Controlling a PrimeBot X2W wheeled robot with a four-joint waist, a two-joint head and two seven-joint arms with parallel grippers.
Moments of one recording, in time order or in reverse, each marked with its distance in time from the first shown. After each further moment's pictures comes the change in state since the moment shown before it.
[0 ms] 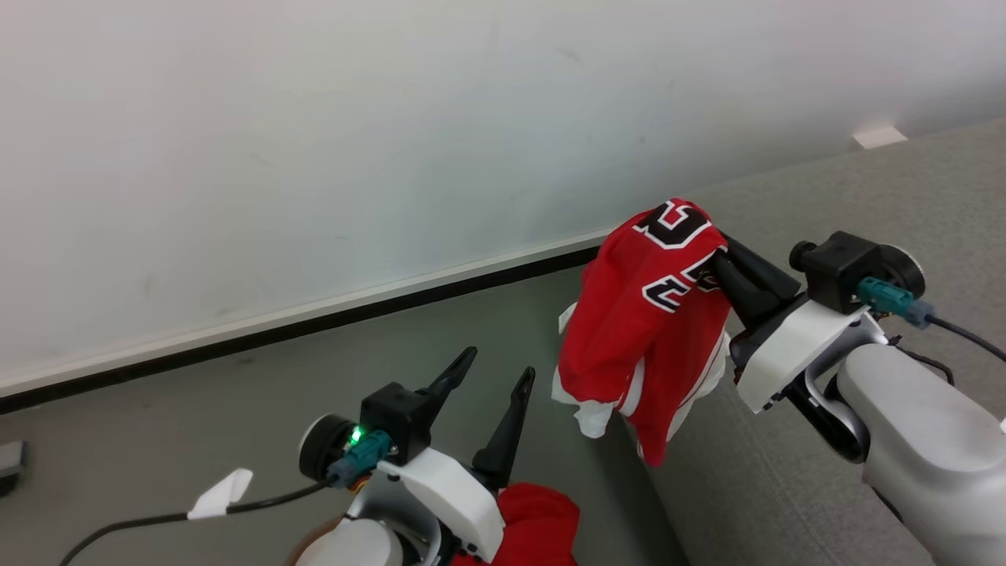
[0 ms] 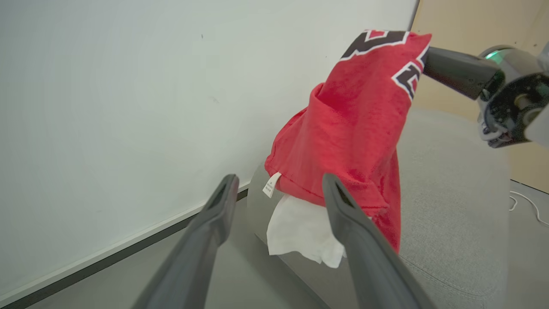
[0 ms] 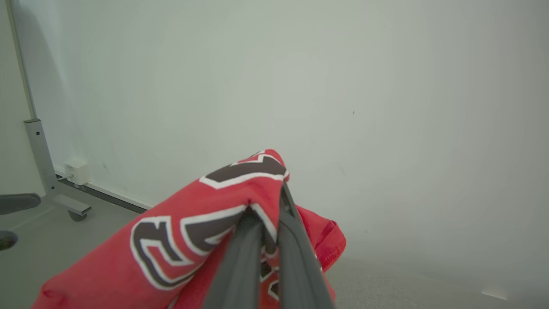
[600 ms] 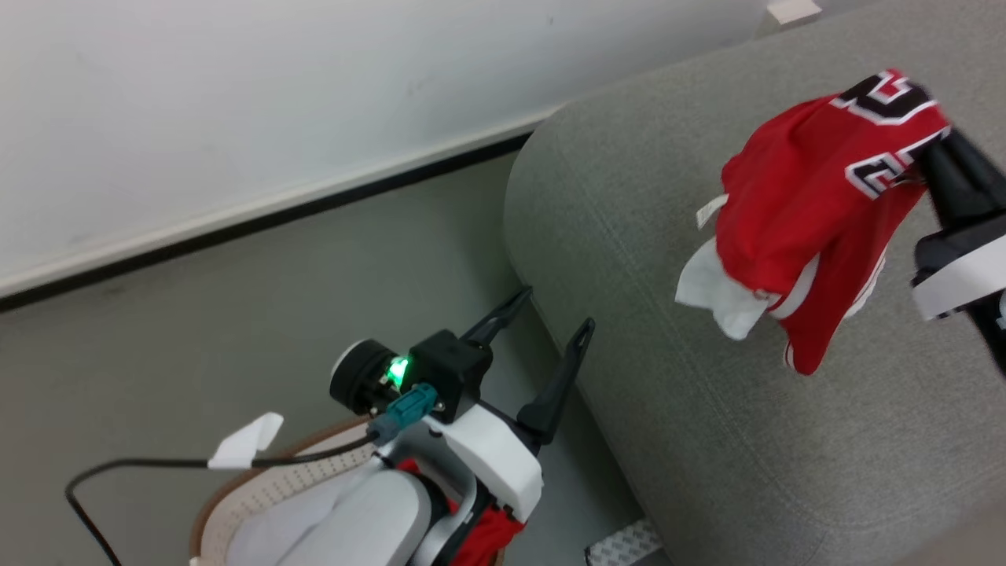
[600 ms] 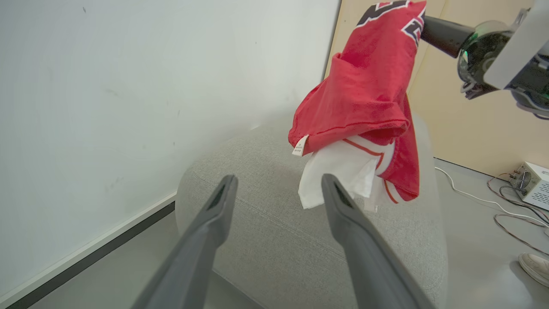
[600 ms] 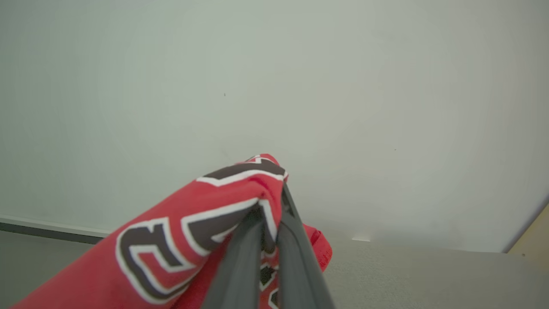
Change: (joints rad) left arm -0.111 0.001 -0.061 -0.114 0.054 -0.012 0.080; right arm 0.022 -0.197 -0.300 -0.137 -0.041 0.000 0.000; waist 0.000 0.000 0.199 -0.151
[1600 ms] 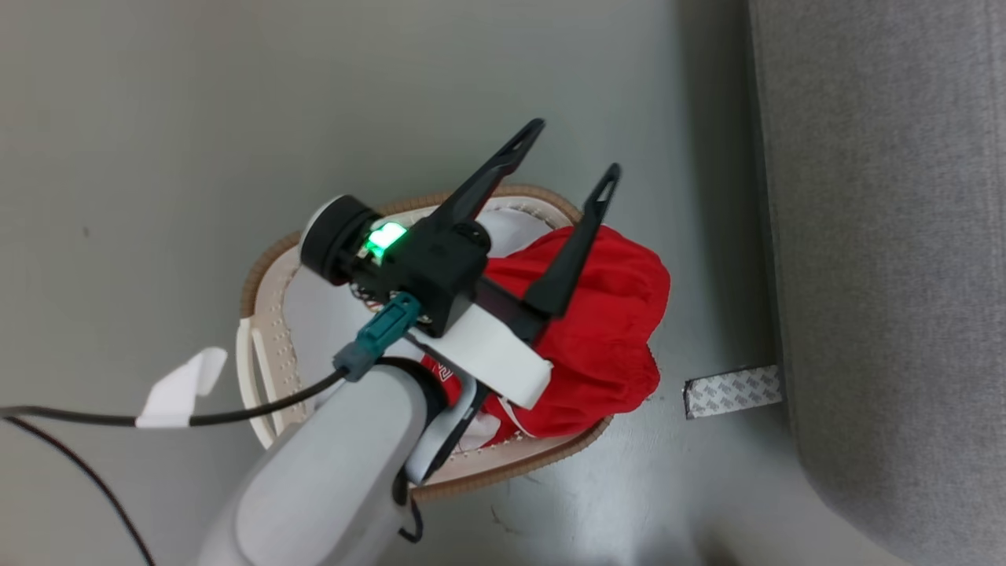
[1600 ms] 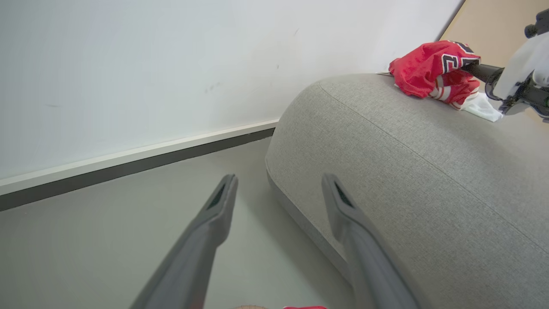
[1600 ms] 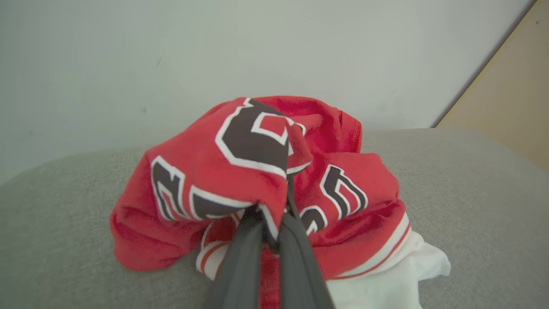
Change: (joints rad) left arm -0.245 0.004 0.023 -0.073 0.066 -0.004 -0.038; right arm -0.281 -0.052 -0.698 0.504 -0.266 0.000 -0.003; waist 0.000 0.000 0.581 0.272
